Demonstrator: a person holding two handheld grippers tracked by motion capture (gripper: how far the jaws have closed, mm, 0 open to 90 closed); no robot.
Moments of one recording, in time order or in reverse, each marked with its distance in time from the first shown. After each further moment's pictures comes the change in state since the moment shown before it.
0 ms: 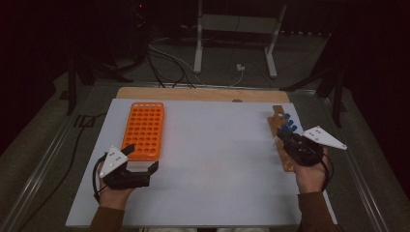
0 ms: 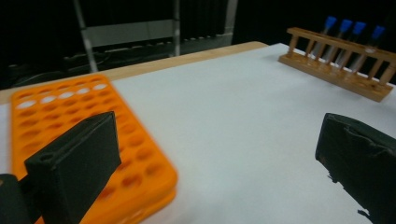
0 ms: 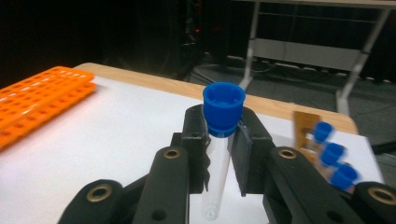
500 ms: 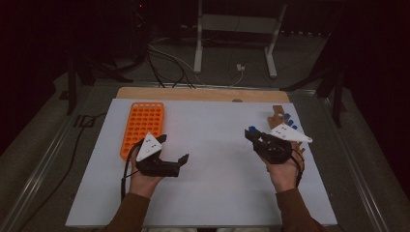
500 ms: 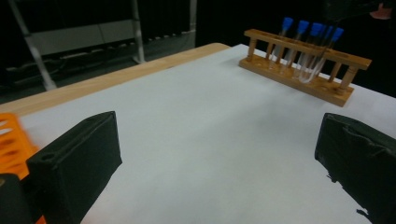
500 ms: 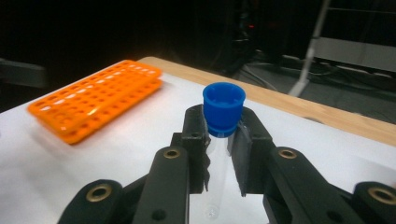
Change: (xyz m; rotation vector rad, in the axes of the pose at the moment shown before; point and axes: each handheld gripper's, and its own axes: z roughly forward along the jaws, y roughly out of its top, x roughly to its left) left arm -0.037 0.028 0.061 0.021 -0.139 0.045; right arm 0.062 0.009 0.037 0.024 0.208 -0.046
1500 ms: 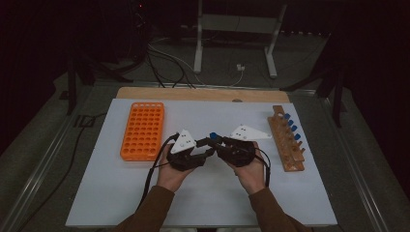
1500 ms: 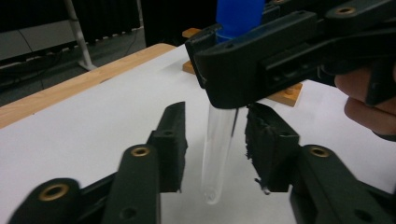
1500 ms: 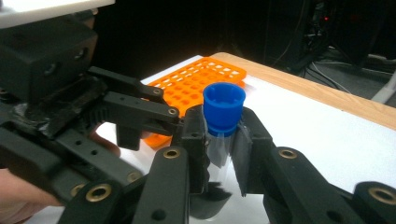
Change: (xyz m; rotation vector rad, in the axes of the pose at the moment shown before) left arm -0.032 0.021 0.053 0.015 -0.178 0.077; right arm 0.066 0.010 0.046 0.038 0.237 -0.023
